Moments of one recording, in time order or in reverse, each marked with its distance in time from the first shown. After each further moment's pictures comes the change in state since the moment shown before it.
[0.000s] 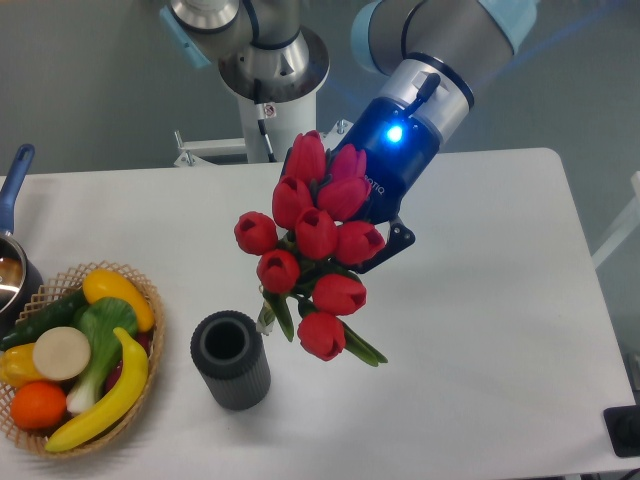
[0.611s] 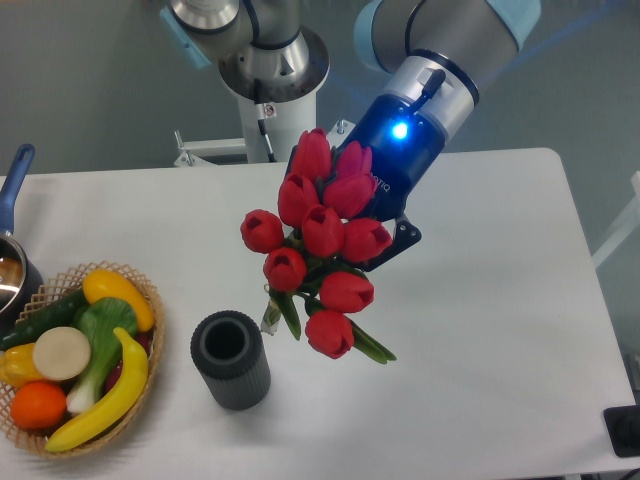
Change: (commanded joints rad) arm 0.011 0.000 0.003 0.000 0.002 0.000
